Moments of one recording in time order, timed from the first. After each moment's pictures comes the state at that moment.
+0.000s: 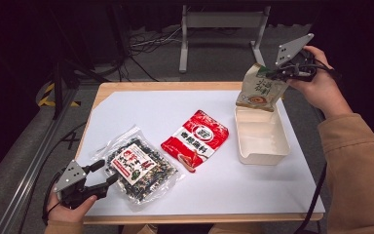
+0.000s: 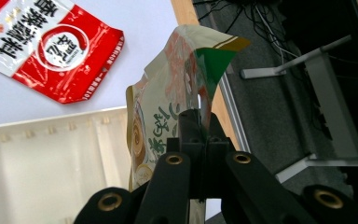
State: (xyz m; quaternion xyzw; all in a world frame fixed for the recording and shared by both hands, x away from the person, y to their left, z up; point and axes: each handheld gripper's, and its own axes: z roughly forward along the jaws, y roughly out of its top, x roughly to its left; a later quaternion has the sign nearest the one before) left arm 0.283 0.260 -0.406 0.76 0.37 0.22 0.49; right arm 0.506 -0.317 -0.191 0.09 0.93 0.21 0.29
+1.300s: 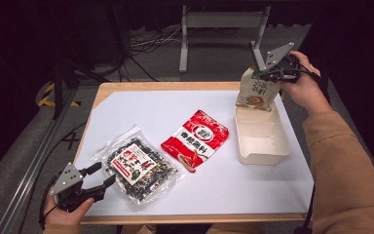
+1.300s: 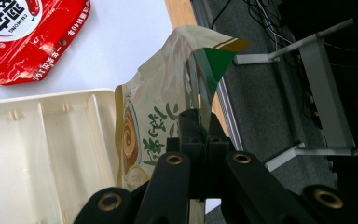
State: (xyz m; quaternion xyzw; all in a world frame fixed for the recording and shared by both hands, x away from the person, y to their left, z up) left arm 0.278 0.264 -0.409 0.76 0.38 0.21 0.49; right arm 0.547 -0.315 -0.232 0.09 0.93 0.17 0.30
